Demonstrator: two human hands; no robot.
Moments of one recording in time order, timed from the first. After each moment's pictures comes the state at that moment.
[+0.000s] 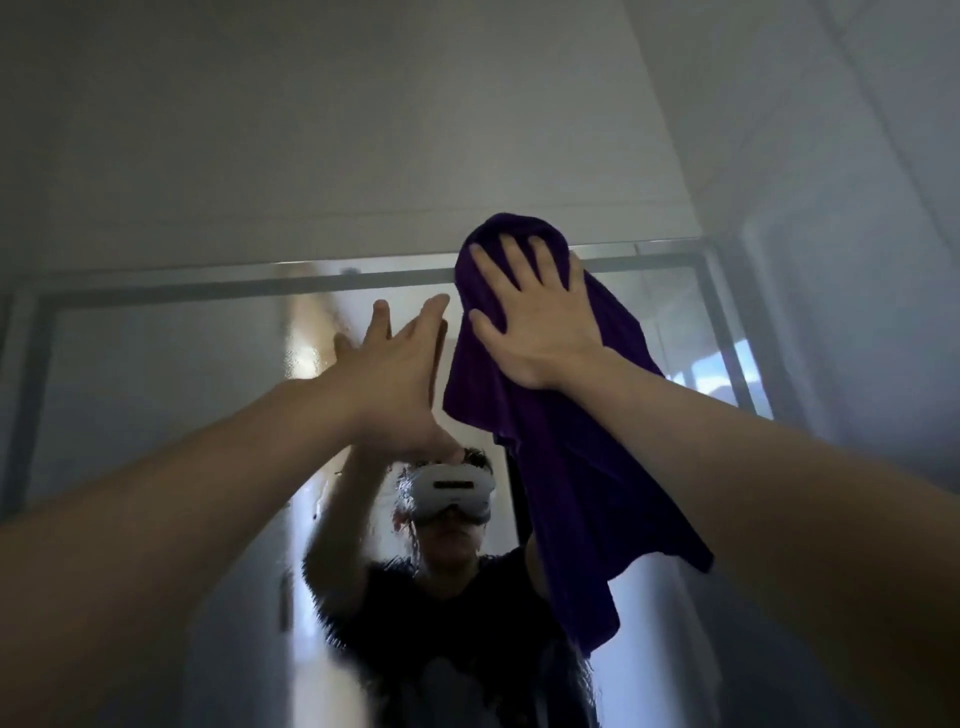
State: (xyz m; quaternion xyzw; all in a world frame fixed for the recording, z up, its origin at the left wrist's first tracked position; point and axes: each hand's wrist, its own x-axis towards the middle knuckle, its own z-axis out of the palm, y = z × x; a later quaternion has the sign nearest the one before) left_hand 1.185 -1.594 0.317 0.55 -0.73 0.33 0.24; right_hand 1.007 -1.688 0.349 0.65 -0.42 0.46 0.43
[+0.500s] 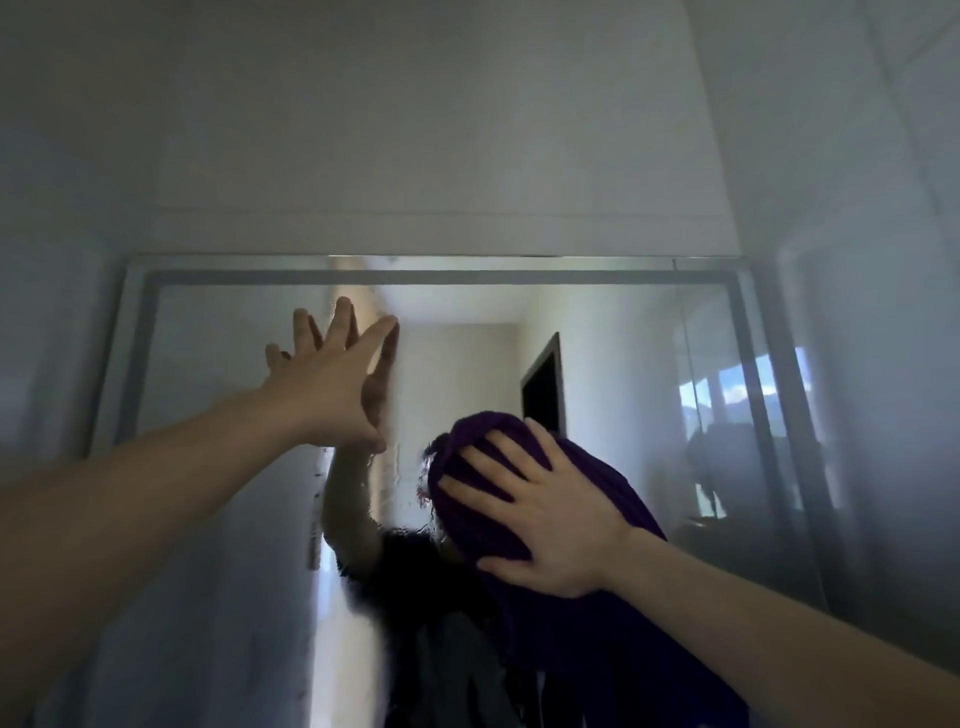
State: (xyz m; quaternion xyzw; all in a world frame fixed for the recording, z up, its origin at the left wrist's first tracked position) left_hand 1.262 -1.574 0.300 0.67 -0.61 0.34 0.25; right_hand 1.016 -1.670 0.189 0.81 -0.24 0.21 0.50
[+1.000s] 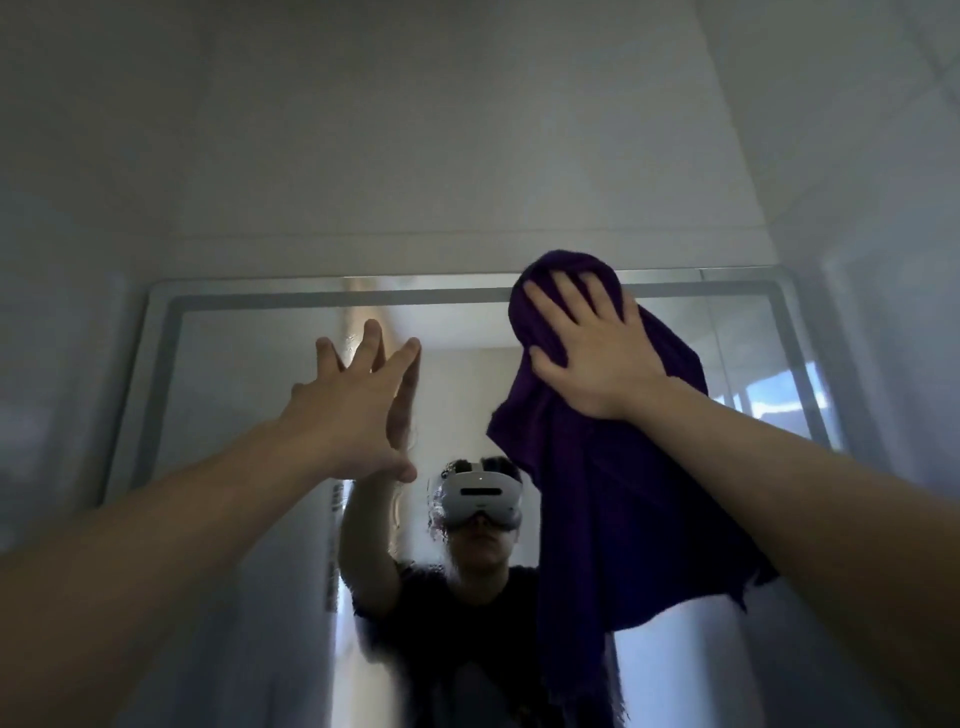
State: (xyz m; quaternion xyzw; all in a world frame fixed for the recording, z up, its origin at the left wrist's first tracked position) left_hand 1.271 -1.578 0.302 0.66 -0.62 0.35 0.24; right_hand 1.014 -1.679 0.341 0.69 -0.40 0.43 0.43
